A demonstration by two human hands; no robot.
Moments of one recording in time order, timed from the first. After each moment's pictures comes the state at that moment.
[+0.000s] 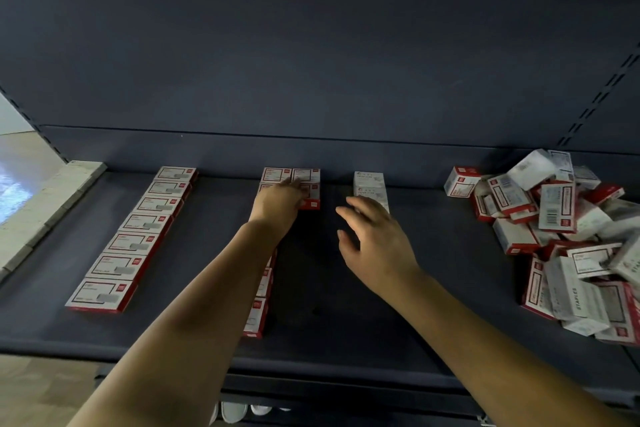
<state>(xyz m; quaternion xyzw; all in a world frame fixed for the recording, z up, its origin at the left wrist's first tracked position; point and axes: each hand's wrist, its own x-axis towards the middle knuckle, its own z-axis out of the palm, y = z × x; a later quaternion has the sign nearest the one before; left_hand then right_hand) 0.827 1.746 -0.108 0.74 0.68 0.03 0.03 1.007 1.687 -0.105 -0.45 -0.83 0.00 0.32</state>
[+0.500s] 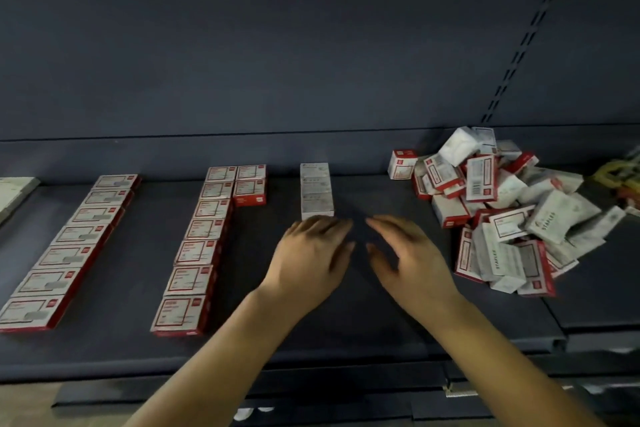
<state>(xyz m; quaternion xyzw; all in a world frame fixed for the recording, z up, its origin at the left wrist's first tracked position) 0.949 1.646 -0.097 0.83 0.50 0.25 0.02 1.118 1.642 -0.111 -0.51 -0.78 0.03 0.36</state>
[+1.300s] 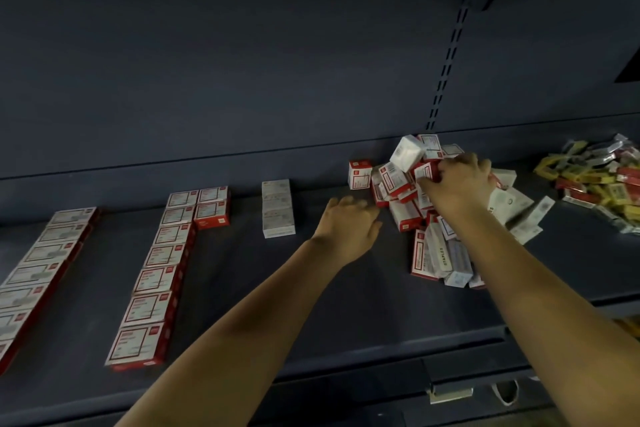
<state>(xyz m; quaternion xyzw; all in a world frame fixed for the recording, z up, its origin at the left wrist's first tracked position) 1.056 1.716 -0.094 0.88 0.47 0.06 -0.01 1.239 1.731 -0.063 -0.81 -0.56 -0.04 0.18</state>
